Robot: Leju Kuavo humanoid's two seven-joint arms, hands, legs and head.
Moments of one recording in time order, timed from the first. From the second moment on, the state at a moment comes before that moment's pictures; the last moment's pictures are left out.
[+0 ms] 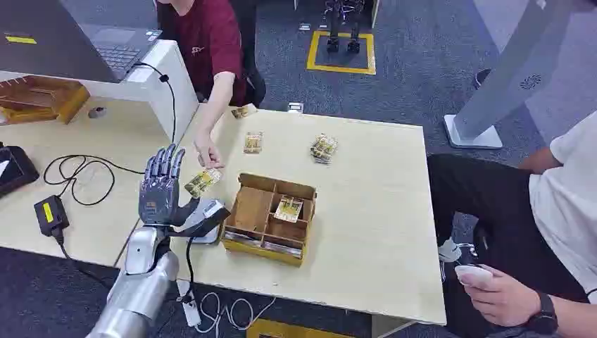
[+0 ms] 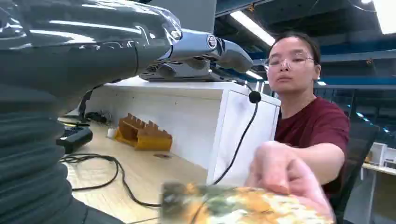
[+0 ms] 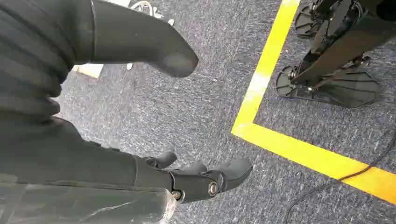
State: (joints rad) left arm -0.35 -0.03 0.01 -1.00 -1.39 0.65 -0.19; right arm -0.07 -0.18 1.39 -0.08 -1.10 -0.02 -0.13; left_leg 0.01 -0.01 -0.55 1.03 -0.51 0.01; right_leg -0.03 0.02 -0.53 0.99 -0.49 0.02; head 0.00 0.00
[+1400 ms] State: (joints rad) left arm -0.36 -0.07 0.09 -1.03 -1.01 0.30 -0.28; right arm -0.07 -0.18 1.42 -0.07 -1.15 -0.04 -0.13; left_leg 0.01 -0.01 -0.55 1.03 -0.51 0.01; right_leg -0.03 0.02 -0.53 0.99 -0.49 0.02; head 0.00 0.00
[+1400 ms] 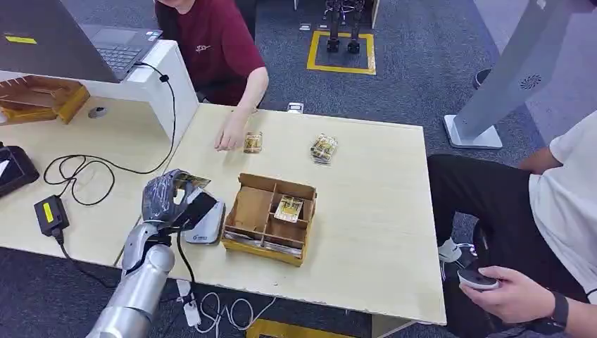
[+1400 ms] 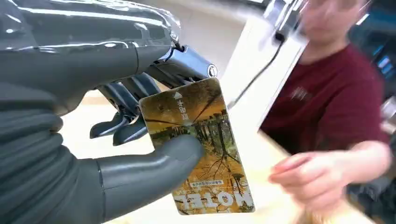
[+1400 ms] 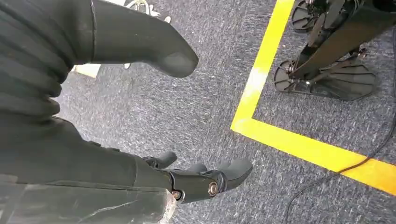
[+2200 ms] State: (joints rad) left arm -0.47 -0.11 0.15 -0.99 -1.02 0.04 -0.05; right arm -0.08 -0.18 1.44 -0.06 -1.19 -0.04 -0.13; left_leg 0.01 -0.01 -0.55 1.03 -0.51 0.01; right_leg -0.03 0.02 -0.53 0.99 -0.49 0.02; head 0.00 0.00
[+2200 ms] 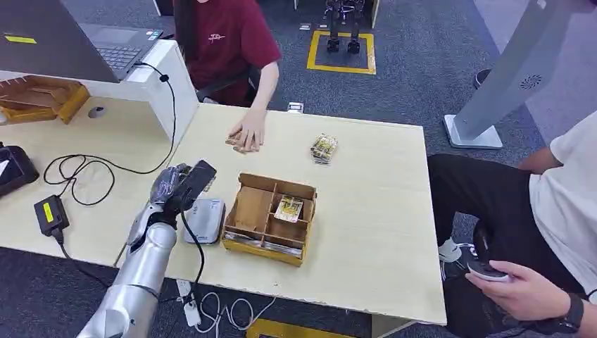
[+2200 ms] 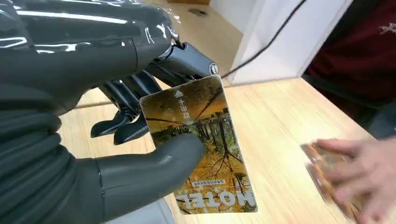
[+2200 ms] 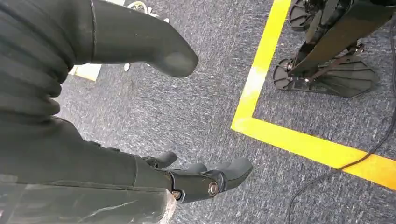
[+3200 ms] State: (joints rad) left arm -0.39 -0.02 0.09 -1.00 -0.81 -0.06 -0.12; right arm -0.07 -0.18 1.46 -0.06 -1.25 -0.05 -0.13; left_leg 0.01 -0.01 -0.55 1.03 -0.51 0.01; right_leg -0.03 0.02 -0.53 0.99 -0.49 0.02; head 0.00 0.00
